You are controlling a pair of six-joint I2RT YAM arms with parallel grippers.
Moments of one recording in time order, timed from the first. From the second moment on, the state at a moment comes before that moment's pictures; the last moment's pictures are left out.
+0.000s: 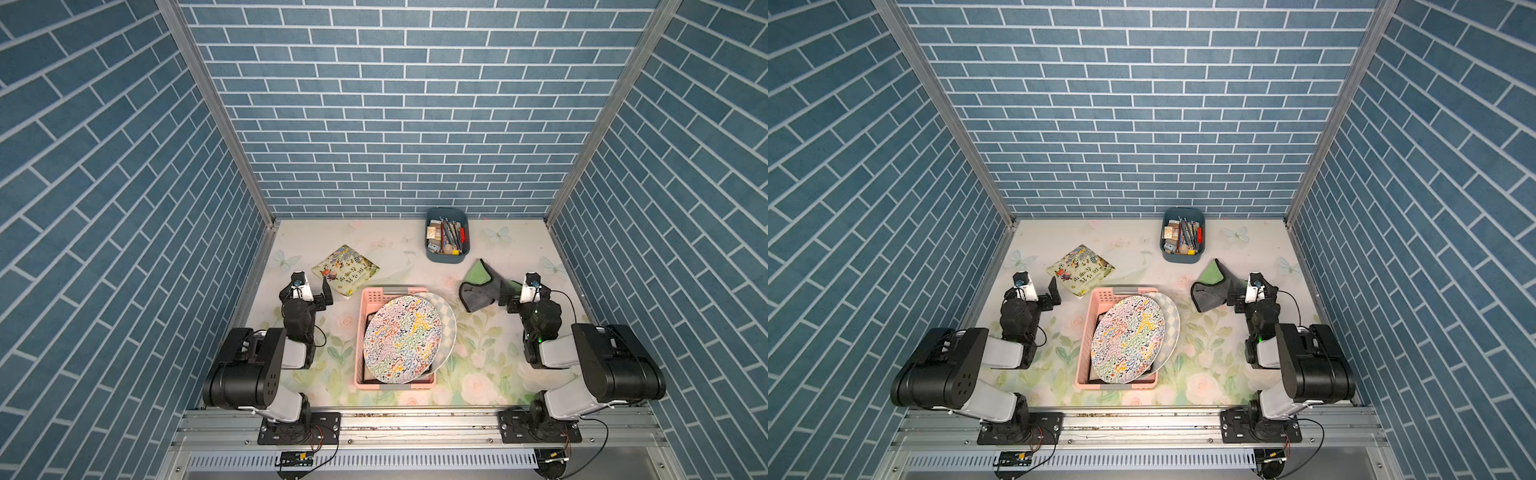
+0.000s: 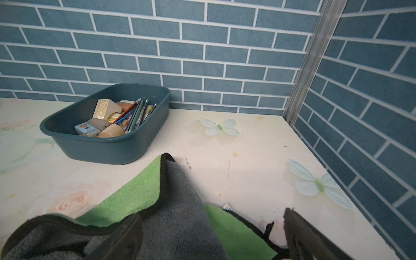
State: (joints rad) left arm -0.02 1.51 0.21 1.17 -0.13 -0.03; right arm 0.04 1.53 0.21 1.20 -0.02 -0.08
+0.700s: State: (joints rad) left arm -0.03 1.38 0.28 0.94 -0.17 -0.06; right arm 0.04 1.21 0.45 0.62 0.05 0.09
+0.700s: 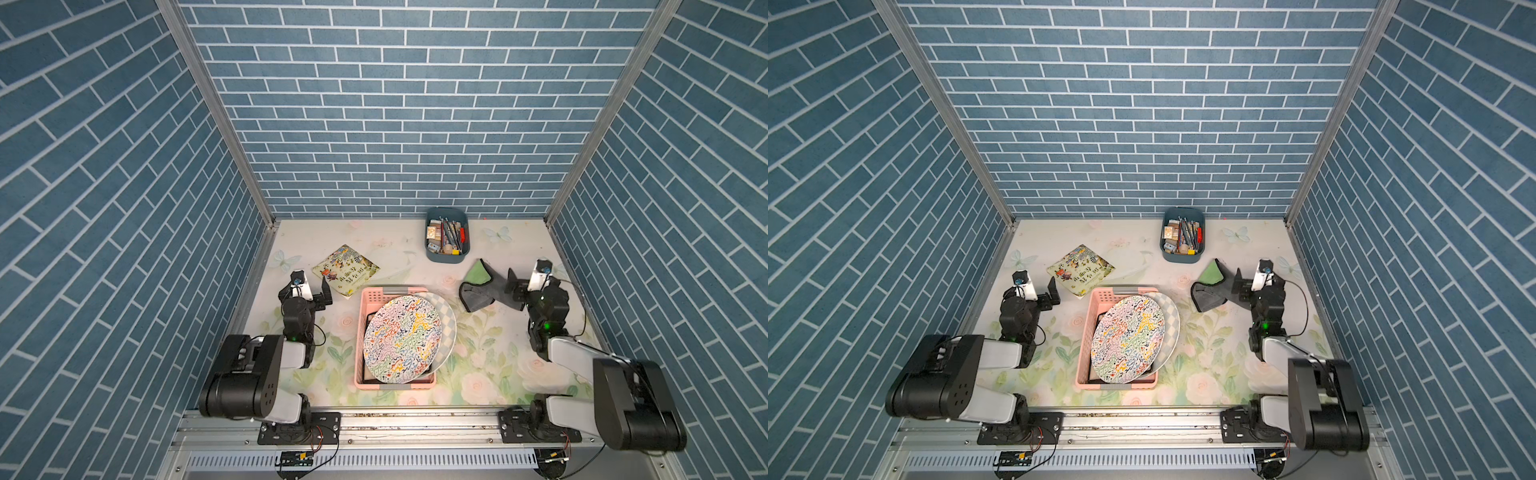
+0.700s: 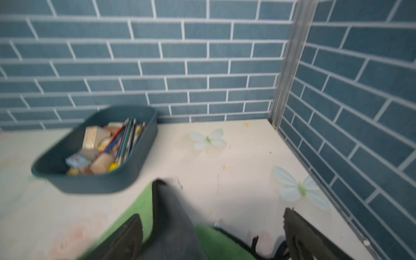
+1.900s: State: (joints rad) left arm -1.14 1.20 0.94 -0.45 -0.51 -0.80; right arm 0.39 1.13 0.90 -0.30 -0.29 0.57
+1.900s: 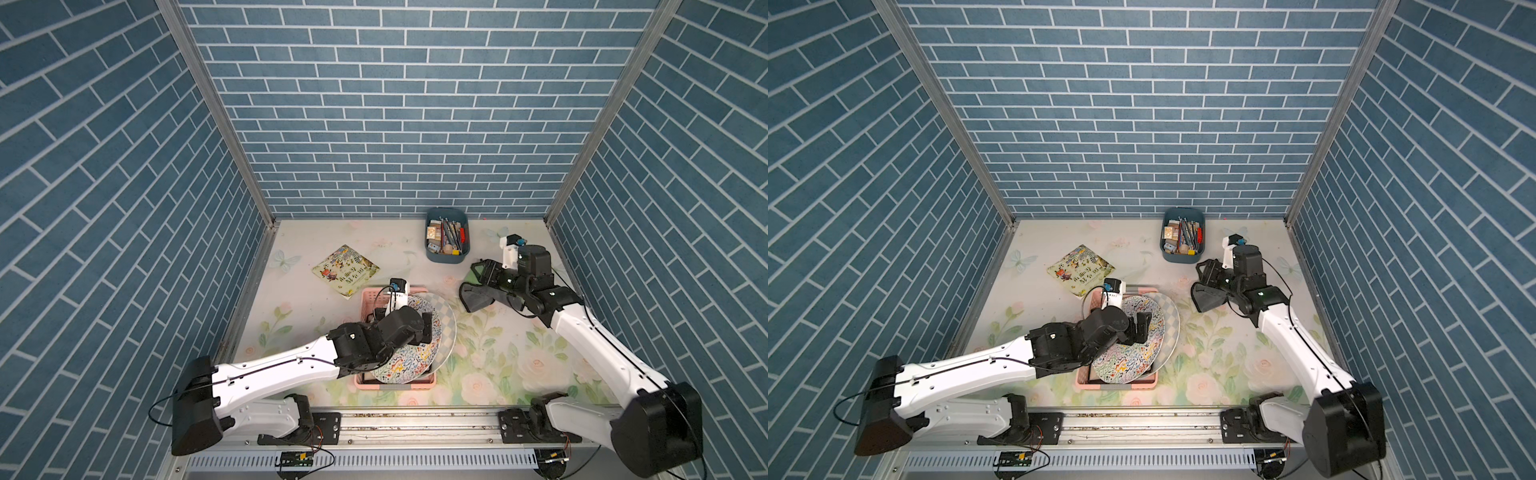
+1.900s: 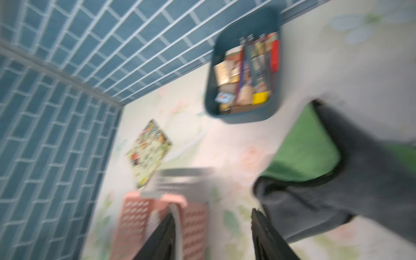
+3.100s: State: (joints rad) left arm -0.97 0.98 0.80 -0.34 -0.51 -0.75; right arm 0.89 1.31 0.81 -0.26 -0.33 0.86
